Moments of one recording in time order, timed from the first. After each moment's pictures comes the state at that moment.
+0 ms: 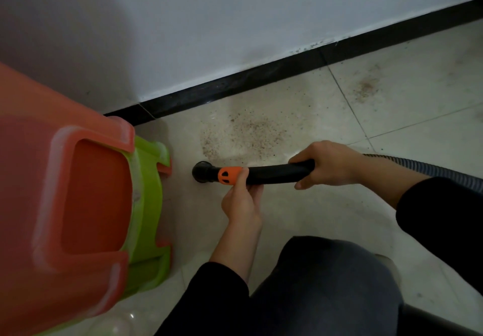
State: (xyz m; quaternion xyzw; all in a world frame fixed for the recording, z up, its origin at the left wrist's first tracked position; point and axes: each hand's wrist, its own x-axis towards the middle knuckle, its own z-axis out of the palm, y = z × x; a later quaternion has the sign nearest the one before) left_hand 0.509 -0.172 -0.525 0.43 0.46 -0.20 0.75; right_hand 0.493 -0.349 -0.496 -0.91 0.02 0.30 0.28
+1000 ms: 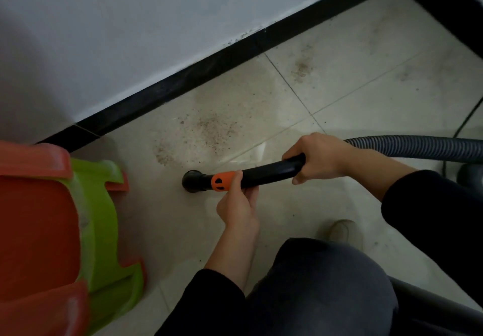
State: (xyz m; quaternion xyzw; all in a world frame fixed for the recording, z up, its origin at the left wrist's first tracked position) left_hand 0.450 -0.216 -0.521 0.48 0.44 -0.28 0.71; right_hand 0.415 -0.389 -0.484 -0.91 0.13 0.28 0.26
